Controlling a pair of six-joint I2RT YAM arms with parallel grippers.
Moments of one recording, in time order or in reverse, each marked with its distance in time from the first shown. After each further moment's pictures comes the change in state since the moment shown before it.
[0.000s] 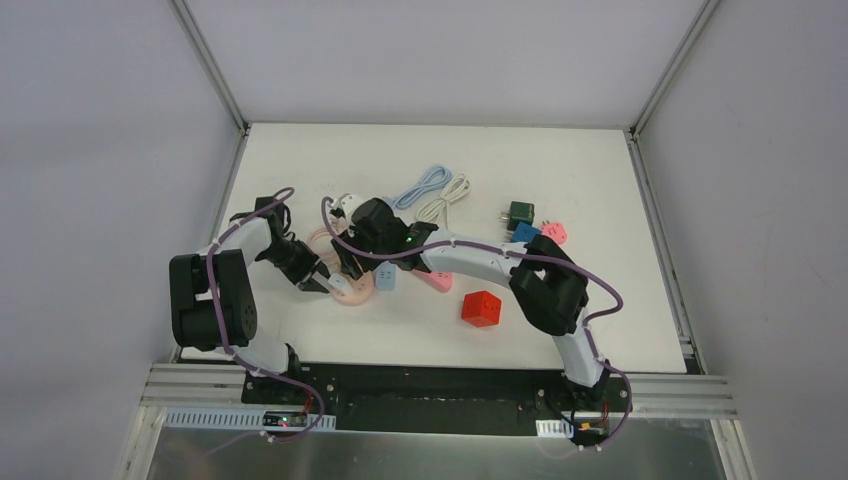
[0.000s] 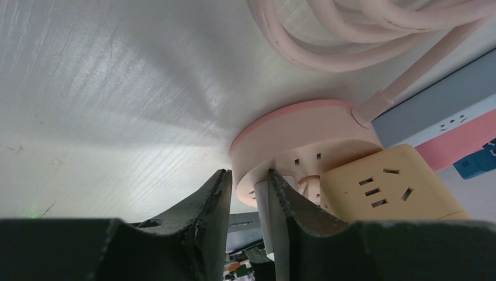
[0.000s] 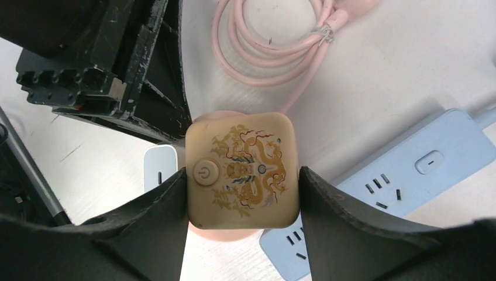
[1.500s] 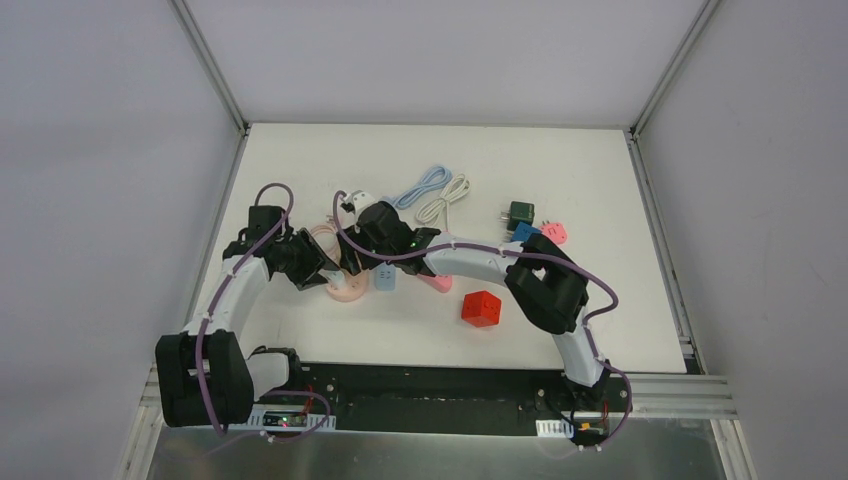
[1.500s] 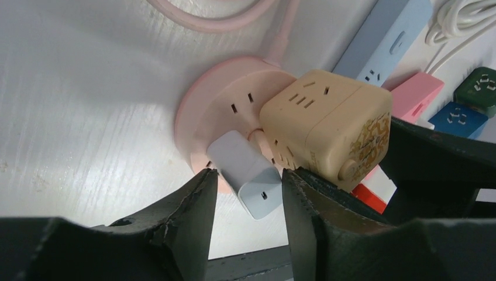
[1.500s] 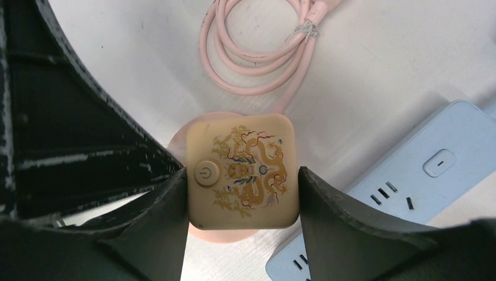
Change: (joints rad) left arm -0.058 -0.383 -0.161 0.225 0.009 -0.004; right arm -0.016 0.004 -0.090 0.172 0.051 0.143
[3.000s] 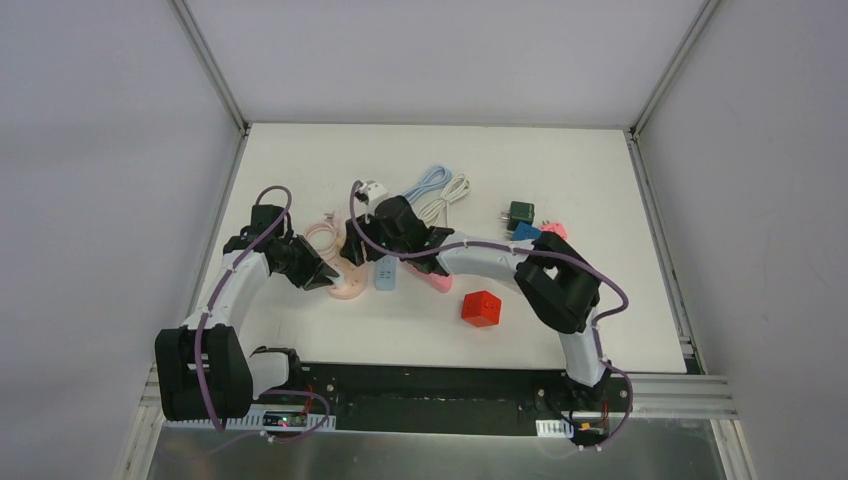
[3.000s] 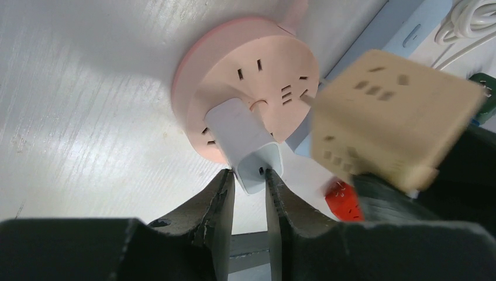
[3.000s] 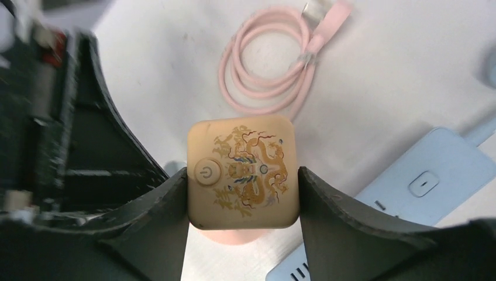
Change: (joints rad) left arm -0.014 0.026 0.024 -0.139 -0.067 -0.057; right arm -0.024 -0.044 -0.116 0.200 -0.034 0.004
